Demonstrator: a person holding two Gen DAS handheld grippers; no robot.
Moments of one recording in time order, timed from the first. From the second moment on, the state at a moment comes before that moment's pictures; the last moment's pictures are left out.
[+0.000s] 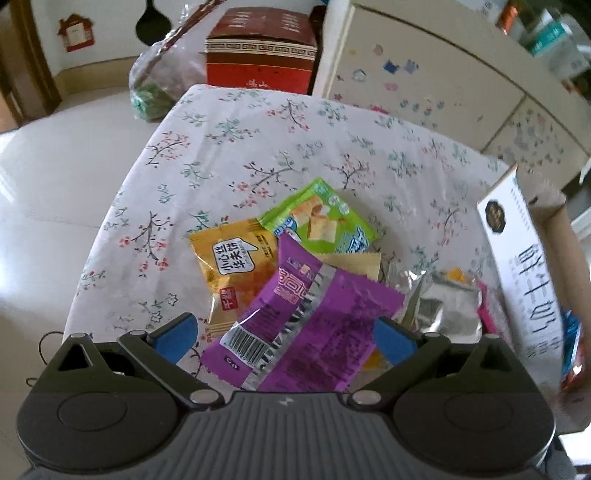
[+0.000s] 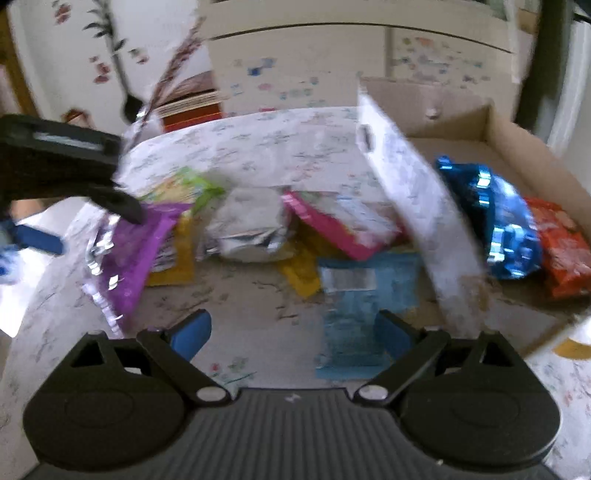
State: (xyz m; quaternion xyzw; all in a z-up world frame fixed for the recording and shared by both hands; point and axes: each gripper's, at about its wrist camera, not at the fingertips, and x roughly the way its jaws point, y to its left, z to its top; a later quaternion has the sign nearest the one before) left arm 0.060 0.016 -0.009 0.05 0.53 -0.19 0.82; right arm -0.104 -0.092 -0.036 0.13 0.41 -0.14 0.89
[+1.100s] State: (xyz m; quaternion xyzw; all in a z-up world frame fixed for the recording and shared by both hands) left arm 0.043 -0.008 -0.037 0.14 0.49 -0.21 0.84; right arm -0.107 -0.096 -0.051 0.16 0.39 -0.30 0.86
